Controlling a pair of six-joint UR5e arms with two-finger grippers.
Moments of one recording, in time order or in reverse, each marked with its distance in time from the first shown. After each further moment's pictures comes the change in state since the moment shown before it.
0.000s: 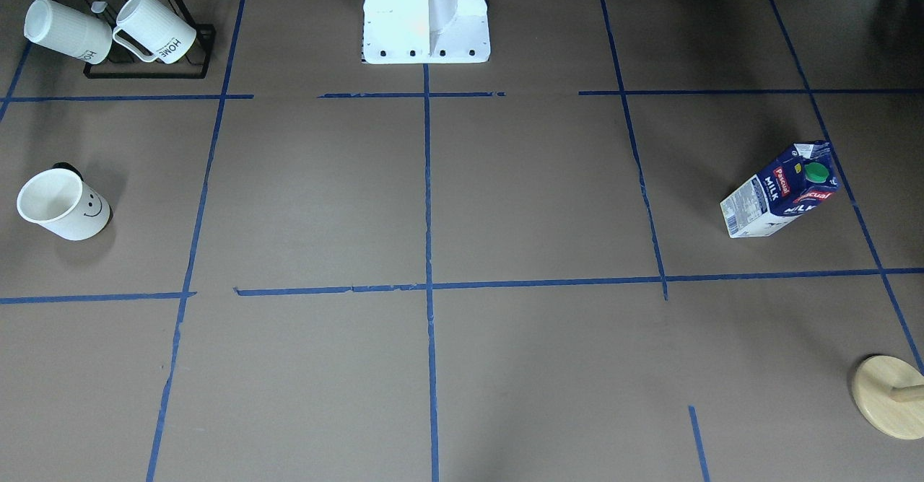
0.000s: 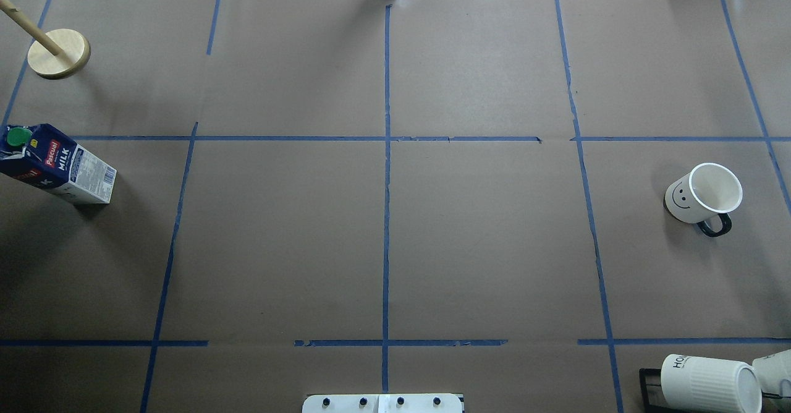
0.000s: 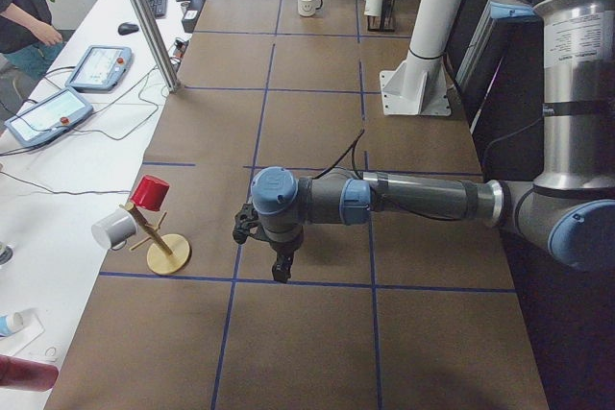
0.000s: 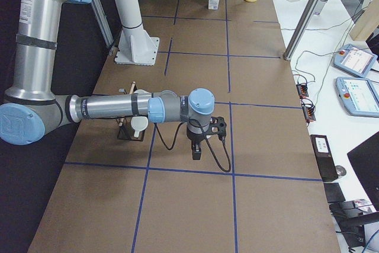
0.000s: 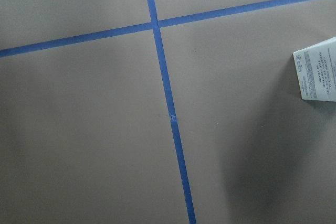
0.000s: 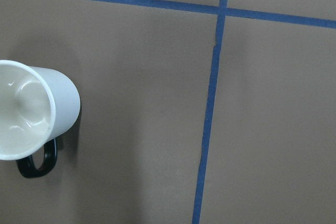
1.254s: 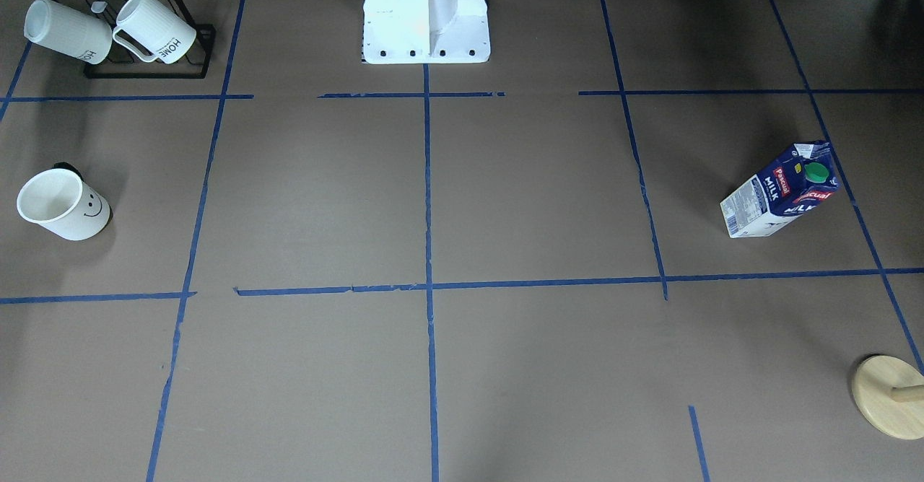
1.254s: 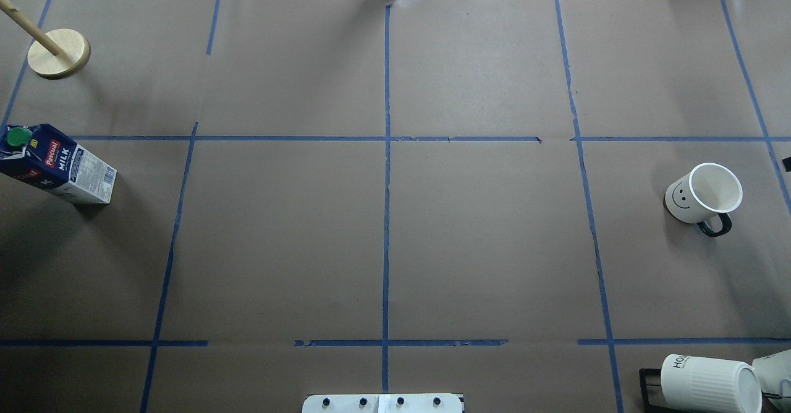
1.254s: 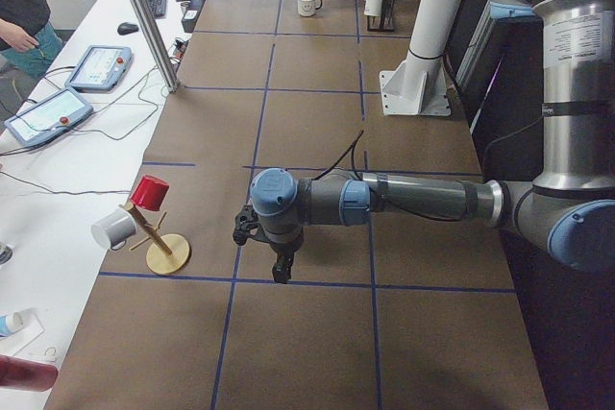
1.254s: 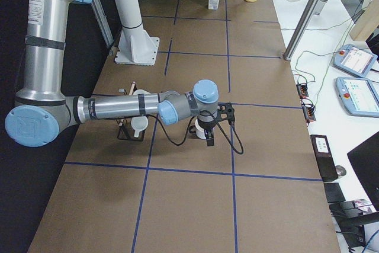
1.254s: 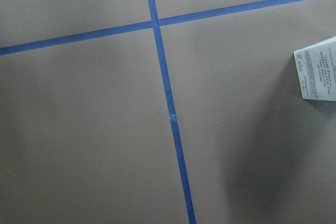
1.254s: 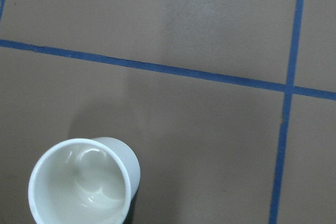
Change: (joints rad) left arm 0.002 0.001 0.005 0.002 -0.002 -0.002; right arm -0.136 0.045 -0.080 0.407 -0.001 0.298
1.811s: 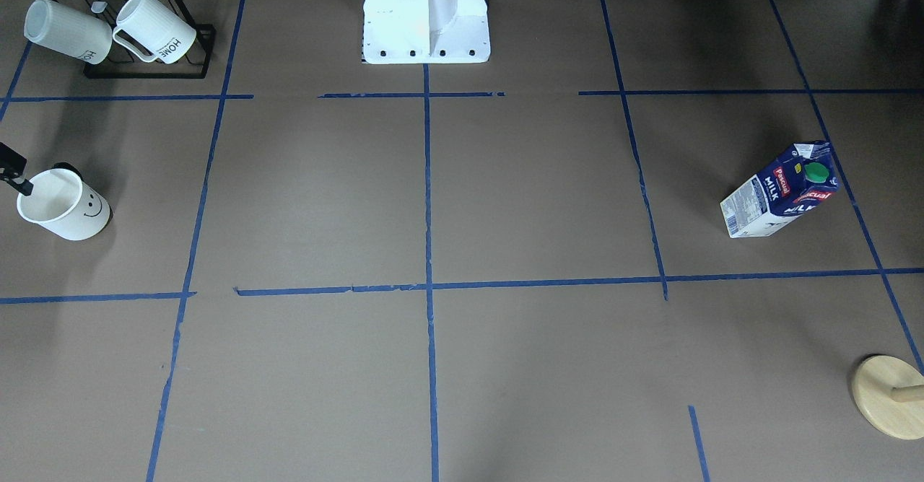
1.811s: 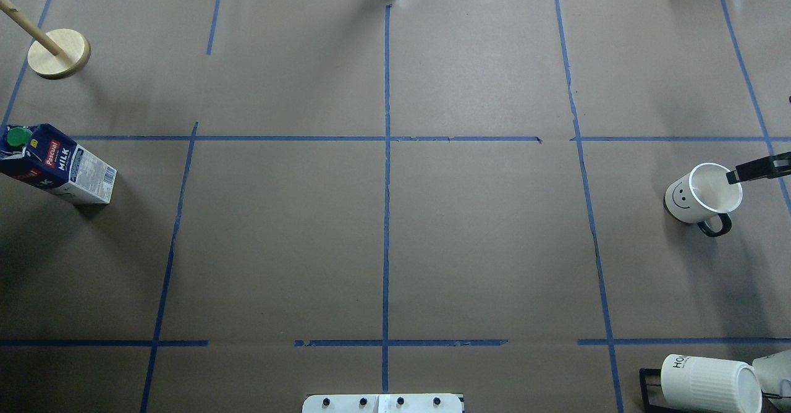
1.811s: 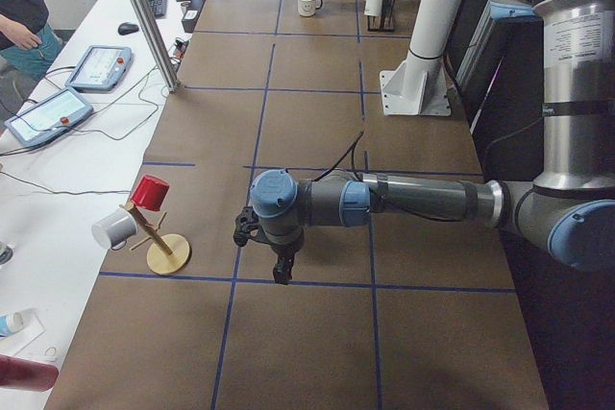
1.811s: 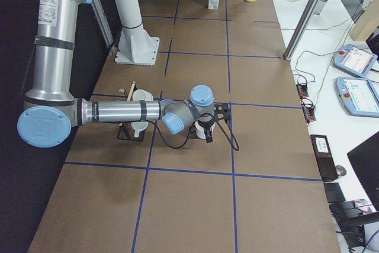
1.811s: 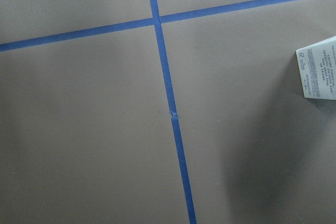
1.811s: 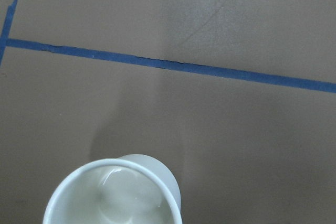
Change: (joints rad) left arm 0.000 0.000 0.008 -0.001 -0.002 0.000; right arm -0.161 0.003 -0.087 0.245 -0.074 0.205
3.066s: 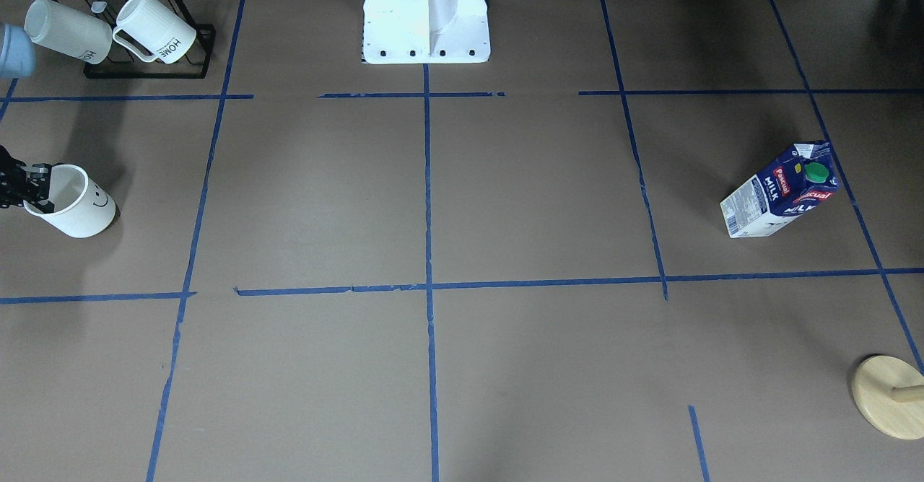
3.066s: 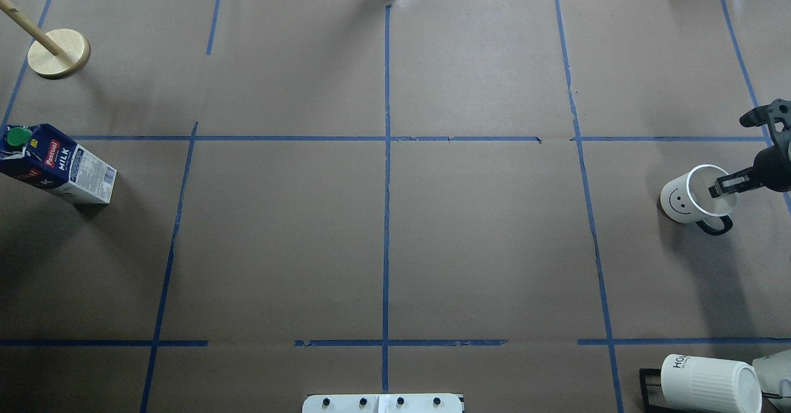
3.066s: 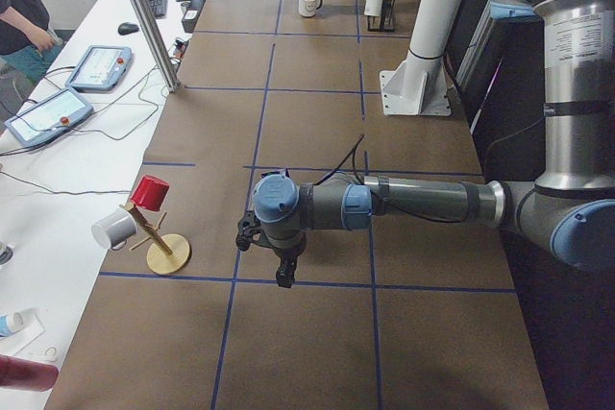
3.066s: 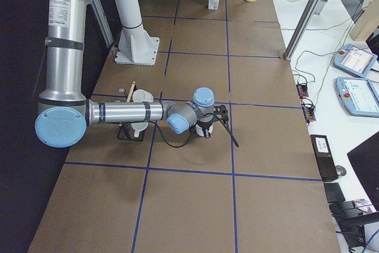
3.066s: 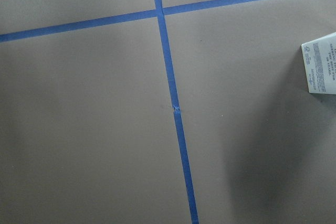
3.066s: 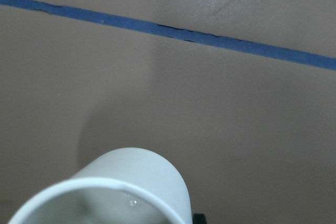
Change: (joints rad) left arm 0.001 0.008 0.005 -0.001 -0.003 0.001; right arm -0.088 0.049 -0.061 0.004 -0.023 0.006
